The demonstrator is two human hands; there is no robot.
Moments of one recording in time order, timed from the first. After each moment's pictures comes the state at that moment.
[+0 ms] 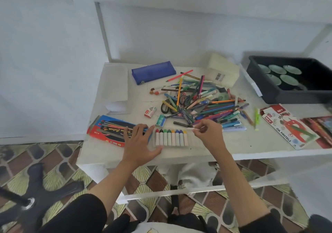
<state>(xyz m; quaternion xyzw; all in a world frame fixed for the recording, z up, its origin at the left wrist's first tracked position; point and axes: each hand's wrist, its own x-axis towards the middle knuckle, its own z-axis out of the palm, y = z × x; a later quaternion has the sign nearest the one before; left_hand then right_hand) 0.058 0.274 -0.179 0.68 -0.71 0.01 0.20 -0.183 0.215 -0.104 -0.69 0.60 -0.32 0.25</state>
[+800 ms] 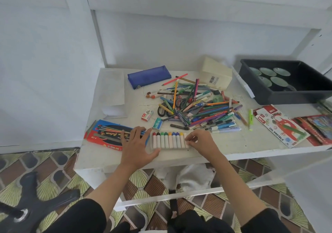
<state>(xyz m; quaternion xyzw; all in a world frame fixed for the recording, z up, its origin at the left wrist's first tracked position) 0.057 0.274 -0.178 0.68 -0.71 0.02 0.20 -0.183 0.220 -0.115 -0.75 0.58 -0.16 0.27</state>
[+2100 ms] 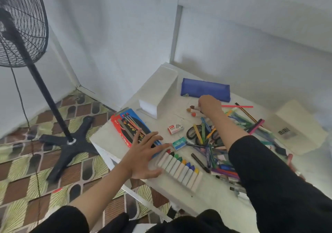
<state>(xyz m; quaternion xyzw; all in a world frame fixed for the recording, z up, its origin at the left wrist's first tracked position) 0.048 0.278 -0.168 0.73 -0.67 -0.03 0.15 -0.024 -0.026 -0.106 -0.93 0.36 0.06 -0.03</state>
